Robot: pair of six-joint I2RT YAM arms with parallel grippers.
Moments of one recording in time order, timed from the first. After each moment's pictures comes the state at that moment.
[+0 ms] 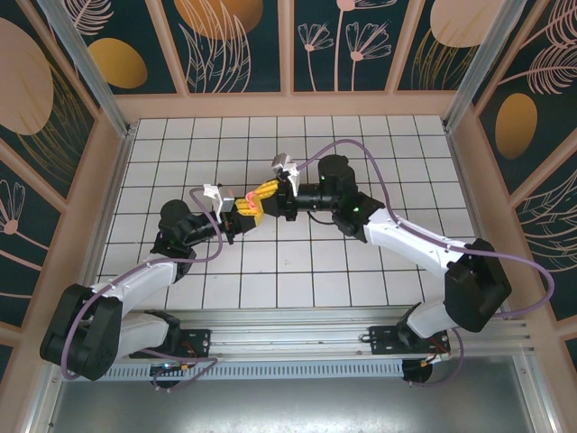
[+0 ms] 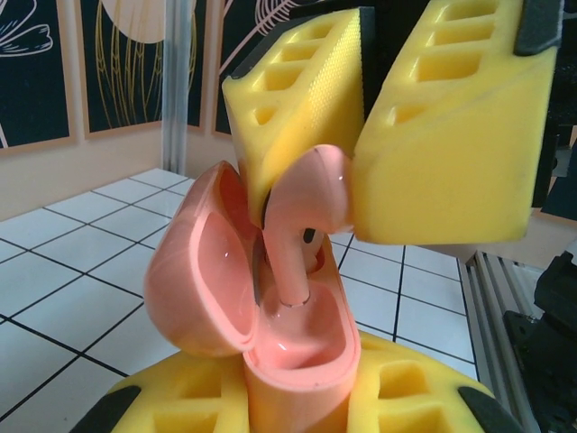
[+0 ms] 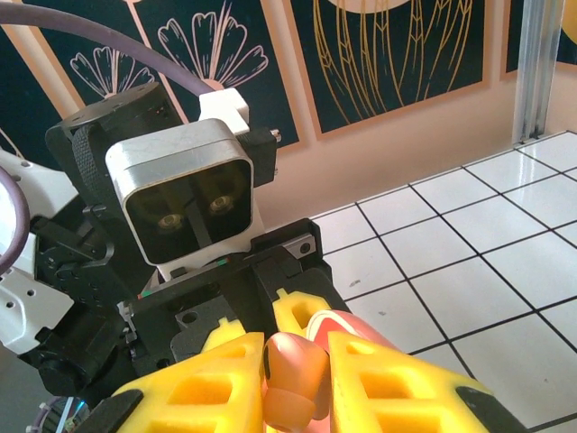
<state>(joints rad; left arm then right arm) -0.37 1.20 0.44 0.82 0.88 -0.21 0.76 1.45 1.05 0.25 -0.70 0.12</state>
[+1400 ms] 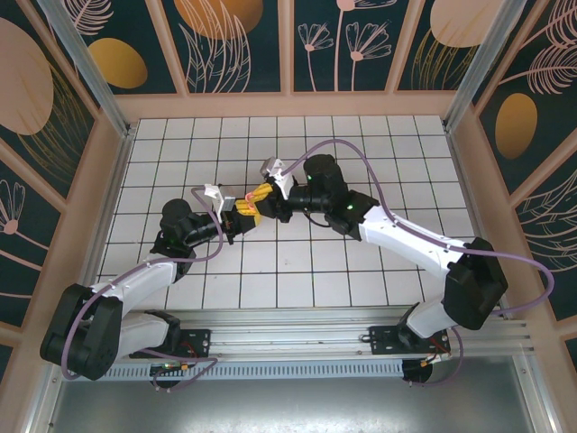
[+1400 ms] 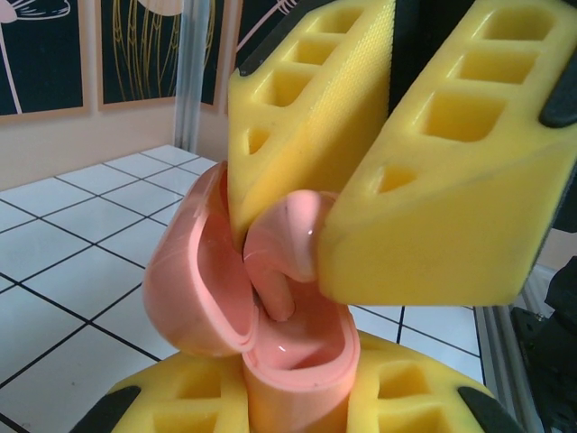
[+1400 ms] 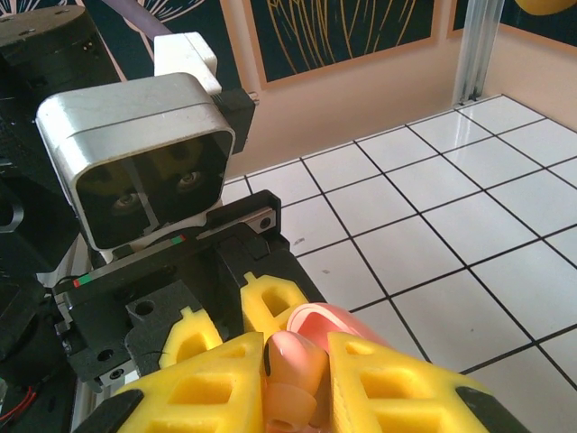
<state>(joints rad) -0.36 1.20 0.44 0.76 0.85 -0.21 0.82 1.48 1.14 0.01 -0.50 -0.04</state>
